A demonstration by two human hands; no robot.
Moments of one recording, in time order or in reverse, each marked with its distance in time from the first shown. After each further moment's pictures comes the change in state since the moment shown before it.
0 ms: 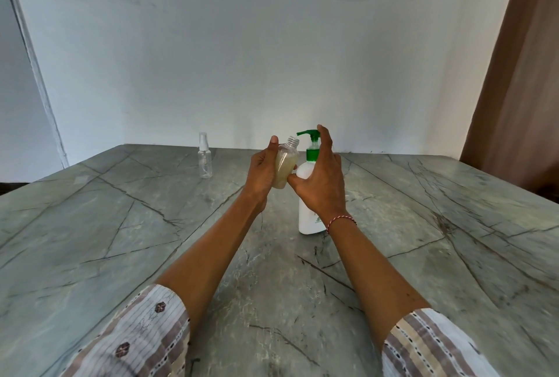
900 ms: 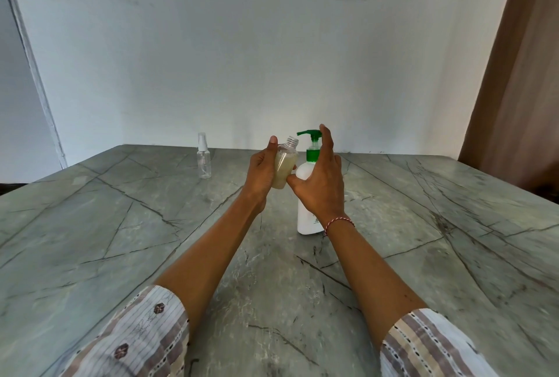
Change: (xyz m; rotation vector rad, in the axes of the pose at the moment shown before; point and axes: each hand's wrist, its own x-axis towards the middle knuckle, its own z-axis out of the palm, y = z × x) left_hand -0.002 0.001 0.001 -0.001 -0.013 0.006; right_hand -0.002 -0.001 -0.001 0.010 0.032 0.009
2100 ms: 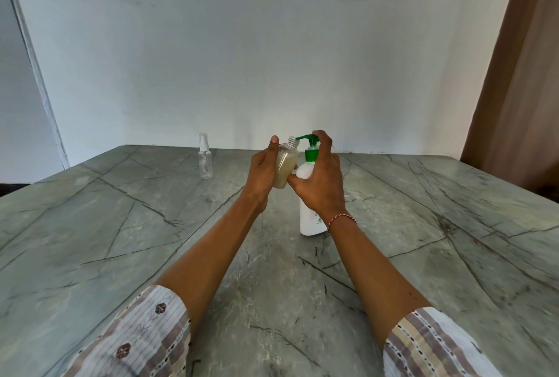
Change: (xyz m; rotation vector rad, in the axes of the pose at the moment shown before) left_hand -0.001 0.002 0.000 -0.040 0.021 0.011; right_hand 0.003 -0.003 -0.002 0.024 -0.047 -0.012
